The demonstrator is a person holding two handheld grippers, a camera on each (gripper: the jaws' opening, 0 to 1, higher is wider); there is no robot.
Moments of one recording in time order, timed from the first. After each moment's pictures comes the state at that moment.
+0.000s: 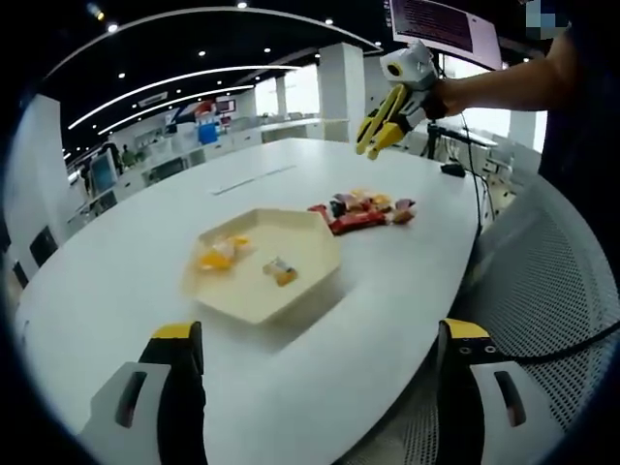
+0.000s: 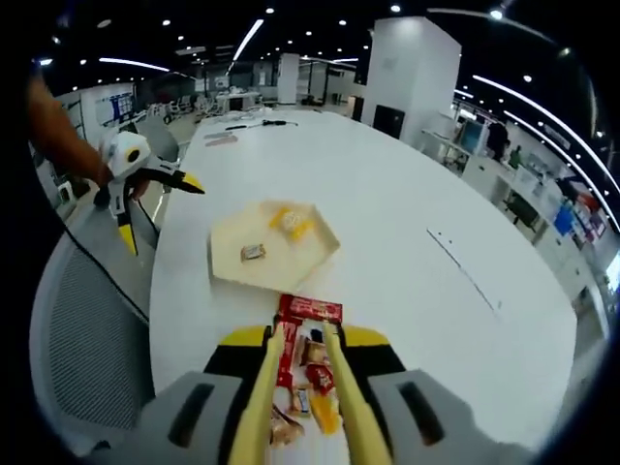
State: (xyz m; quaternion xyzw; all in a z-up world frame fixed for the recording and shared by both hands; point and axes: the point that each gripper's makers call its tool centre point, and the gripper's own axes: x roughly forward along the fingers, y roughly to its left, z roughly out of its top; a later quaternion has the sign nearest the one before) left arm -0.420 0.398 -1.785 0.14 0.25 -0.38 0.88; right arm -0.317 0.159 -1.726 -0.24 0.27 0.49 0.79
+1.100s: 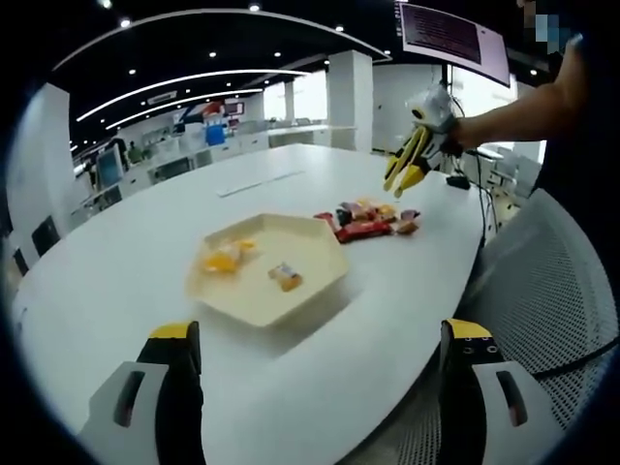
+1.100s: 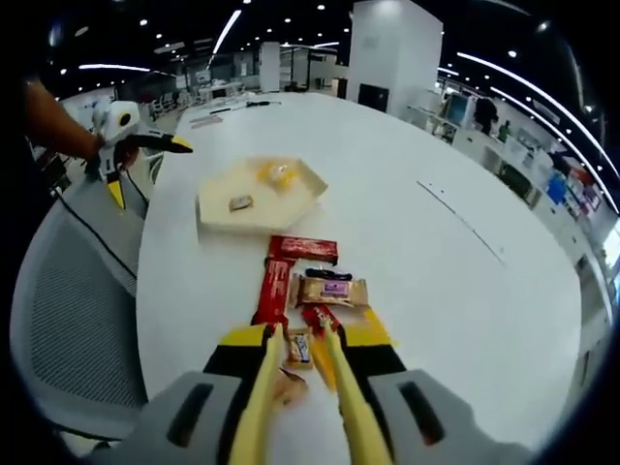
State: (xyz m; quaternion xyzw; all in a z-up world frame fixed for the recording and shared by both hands) left arm -0.416 0.401 -1.780 0.11 0.24 -0.37 0.89; right arm -0.330 0.120 -1.787 -0.23 0.32 0.46 0.79
